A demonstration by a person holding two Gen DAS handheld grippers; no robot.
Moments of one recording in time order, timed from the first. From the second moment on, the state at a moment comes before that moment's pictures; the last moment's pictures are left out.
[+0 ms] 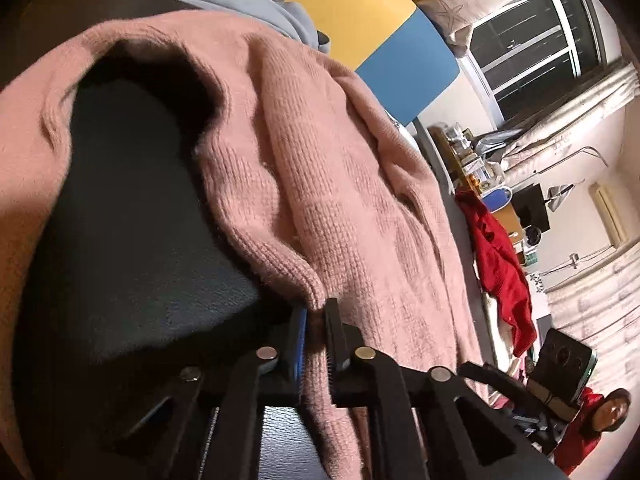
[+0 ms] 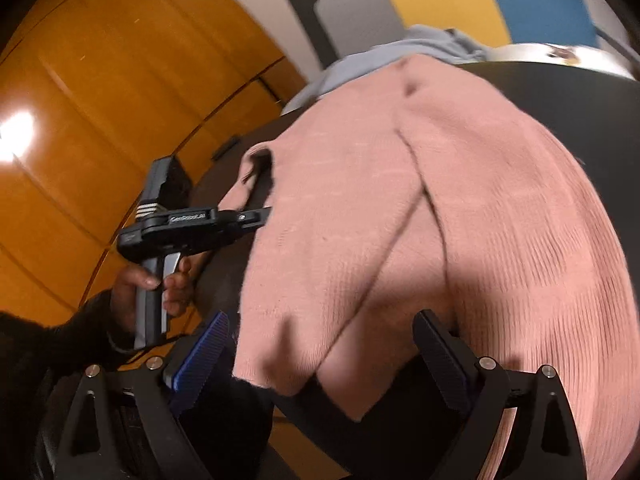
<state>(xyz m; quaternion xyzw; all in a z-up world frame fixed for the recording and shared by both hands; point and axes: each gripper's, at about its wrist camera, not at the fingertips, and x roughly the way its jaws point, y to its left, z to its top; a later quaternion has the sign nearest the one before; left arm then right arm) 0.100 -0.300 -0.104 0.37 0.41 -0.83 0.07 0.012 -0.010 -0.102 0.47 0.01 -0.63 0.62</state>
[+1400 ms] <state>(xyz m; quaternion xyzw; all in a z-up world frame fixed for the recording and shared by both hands) 0.116 -0.292 -0.106 0.43 0.14 -0.88 0.16 0.041 0.081 -0.123 0.51 0.27 -0.69 0.44</state>
